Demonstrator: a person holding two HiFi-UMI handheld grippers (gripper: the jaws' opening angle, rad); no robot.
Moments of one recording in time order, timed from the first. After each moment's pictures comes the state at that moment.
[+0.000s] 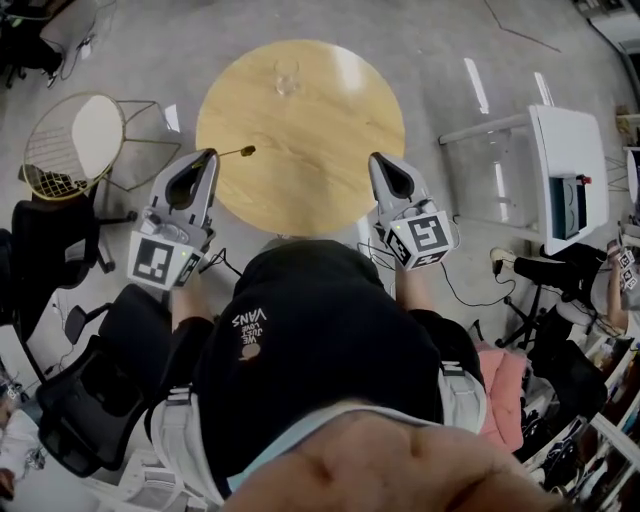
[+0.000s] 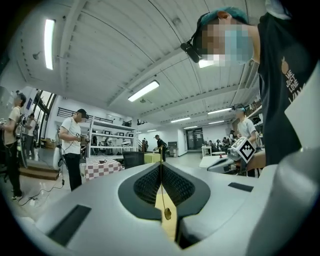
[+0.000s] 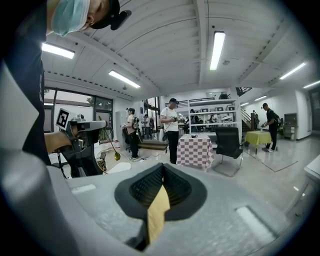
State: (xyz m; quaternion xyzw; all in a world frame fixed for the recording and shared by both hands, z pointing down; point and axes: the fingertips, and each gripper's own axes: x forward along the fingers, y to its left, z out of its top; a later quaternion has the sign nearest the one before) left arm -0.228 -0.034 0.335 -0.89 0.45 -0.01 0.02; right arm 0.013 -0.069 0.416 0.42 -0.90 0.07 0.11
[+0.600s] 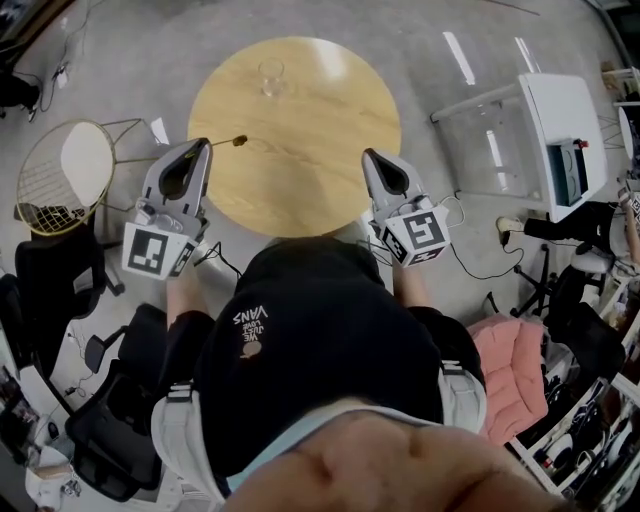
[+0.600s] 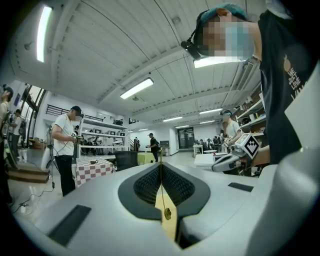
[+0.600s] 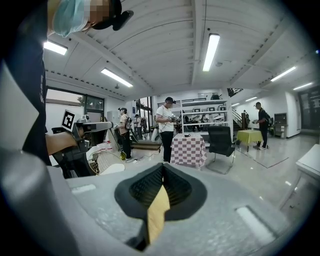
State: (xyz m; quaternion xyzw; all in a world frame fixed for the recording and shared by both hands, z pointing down) left arm -0.239 -0.082 0.351 -0.91 0.40 -0.03 0.03; right arm 0.002 -0.071 0.424 0.46 -0.88 0.08 0.10
